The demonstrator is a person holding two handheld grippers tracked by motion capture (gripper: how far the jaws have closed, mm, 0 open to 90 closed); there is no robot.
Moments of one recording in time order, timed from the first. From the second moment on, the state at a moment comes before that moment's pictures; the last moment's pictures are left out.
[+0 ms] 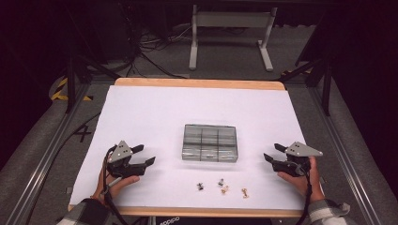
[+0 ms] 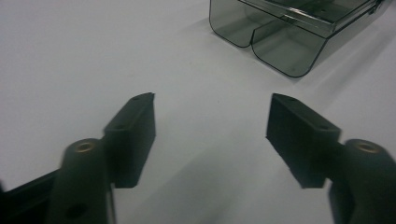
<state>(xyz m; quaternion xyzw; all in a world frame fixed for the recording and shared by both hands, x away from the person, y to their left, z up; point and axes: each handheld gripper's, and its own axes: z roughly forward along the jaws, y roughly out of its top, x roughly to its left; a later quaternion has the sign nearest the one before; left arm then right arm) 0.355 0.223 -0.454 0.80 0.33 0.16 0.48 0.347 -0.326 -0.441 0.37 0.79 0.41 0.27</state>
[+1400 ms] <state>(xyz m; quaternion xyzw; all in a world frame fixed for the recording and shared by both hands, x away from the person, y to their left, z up) 0.394 0.128 -0.454 0.87 0.23 0.12 0.41 0.348 -0.242 -0.422 0.25 0.86 0.41 0.16</state>
